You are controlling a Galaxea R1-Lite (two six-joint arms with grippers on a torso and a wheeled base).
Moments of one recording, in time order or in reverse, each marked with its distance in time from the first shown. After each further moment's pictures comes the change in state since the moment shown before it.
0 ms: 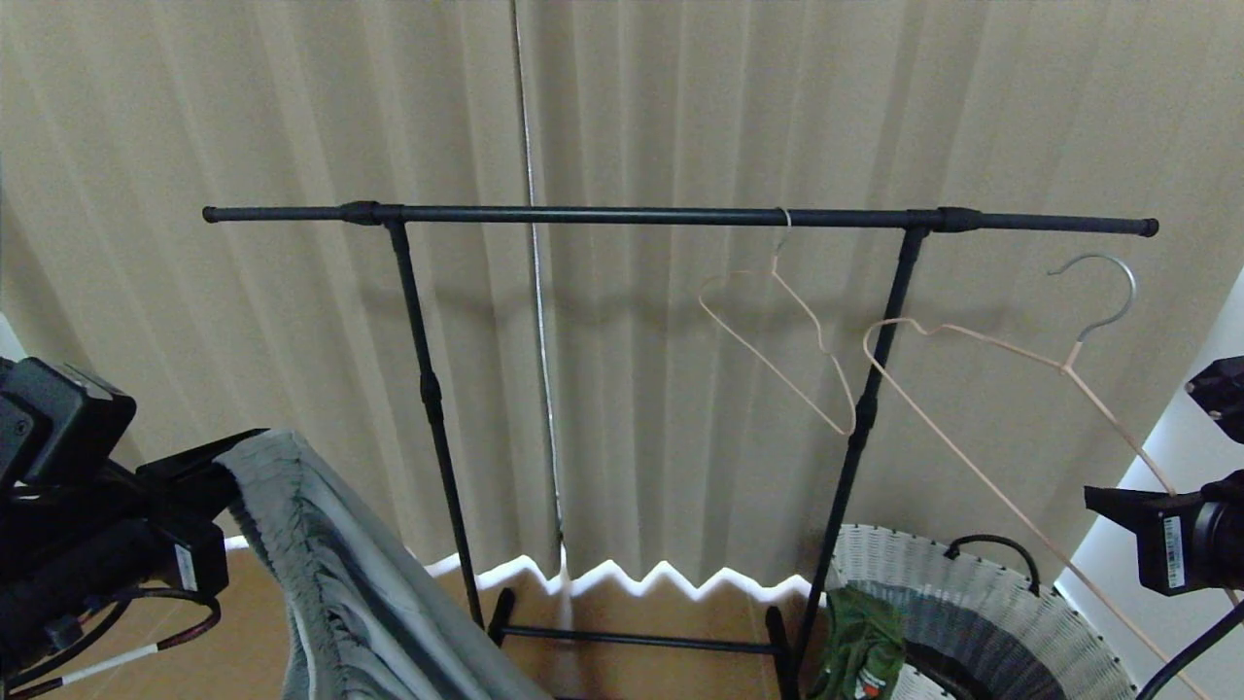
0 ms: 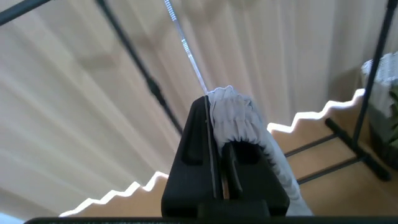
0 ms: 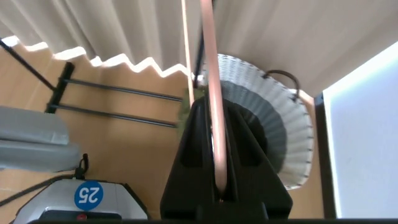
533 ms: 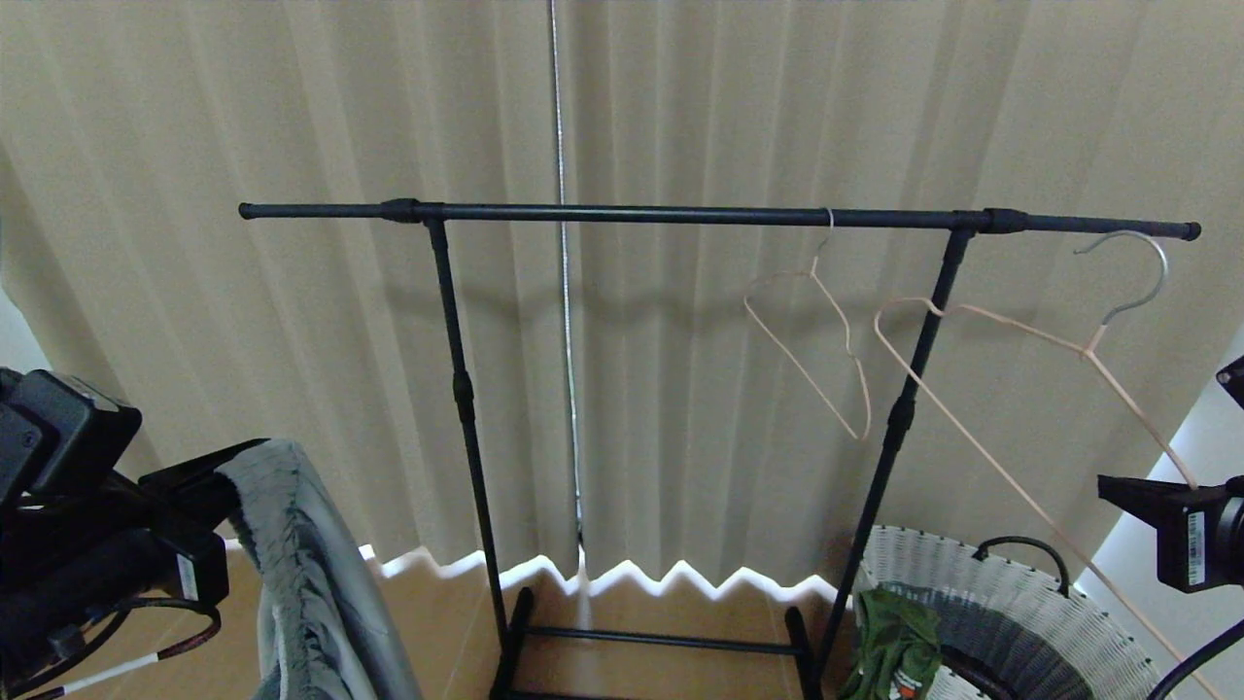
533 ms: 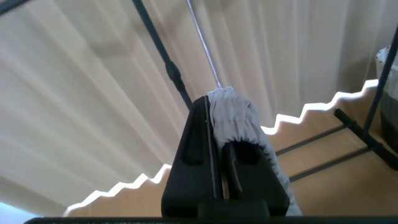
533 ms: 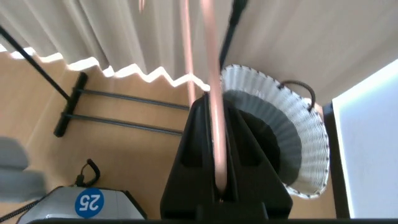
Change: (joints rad) left arm 0.000 -0.001 0.018 -0.001 0.001 0.003; right arm 0.007 -0.051 -0.001 -0.012 0.005 0.000
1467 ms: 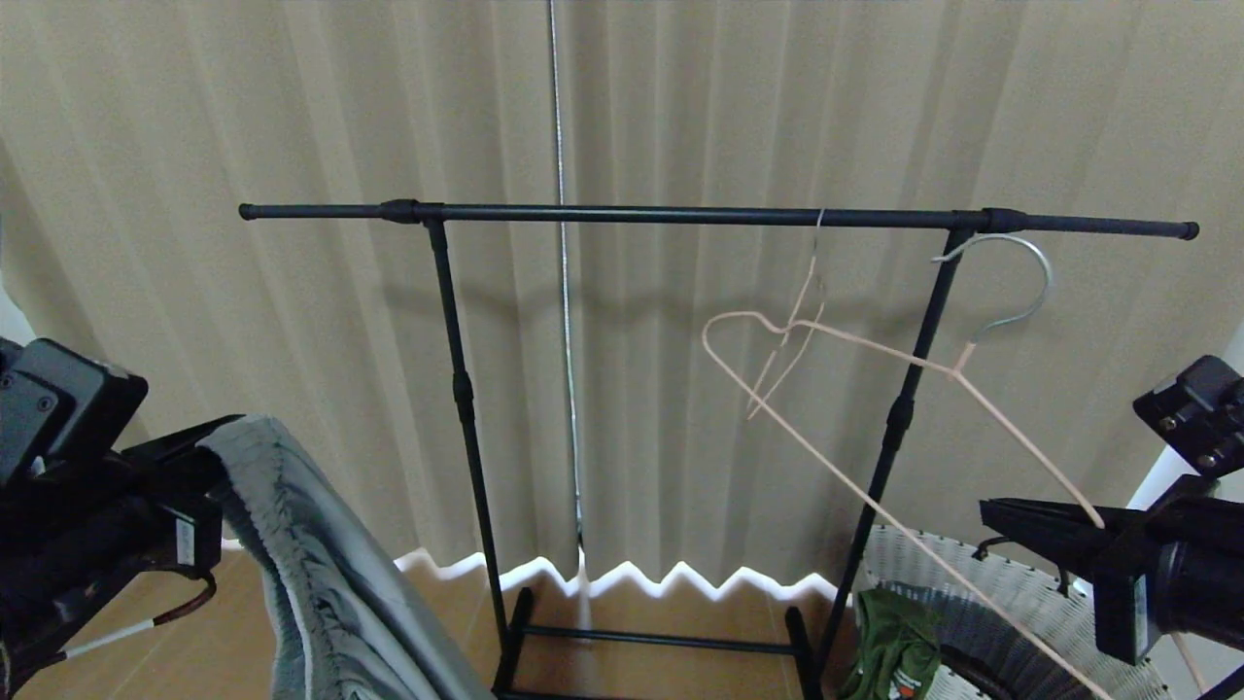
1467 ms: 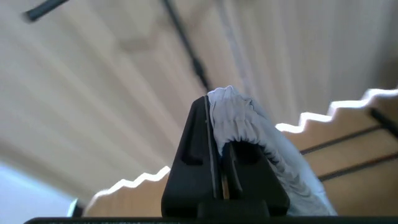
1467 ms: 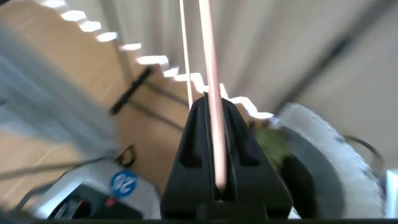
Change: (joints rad) left arm 0.000 0.016 -0.072 0.052 0.138 0.054; right arm 0.377 0.008 0.001 -0.031 0.036 0.009
